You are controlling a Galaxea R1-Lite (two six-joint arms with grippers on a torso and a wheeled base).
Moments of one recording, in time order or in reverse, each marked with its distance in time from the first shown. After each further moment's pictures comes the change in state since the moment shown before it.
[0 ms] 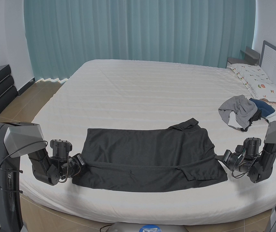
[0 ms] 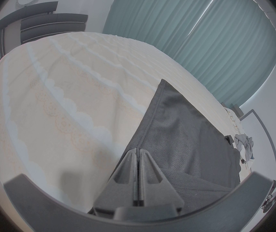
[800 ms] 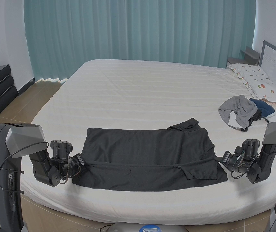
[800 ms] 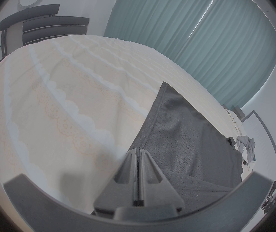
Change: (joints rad) left arm -0.002 0.015 0.005 -0.039 0.013 0.000; right arm -0.001 0.040 -0.014 0.000 -0.003 0.000
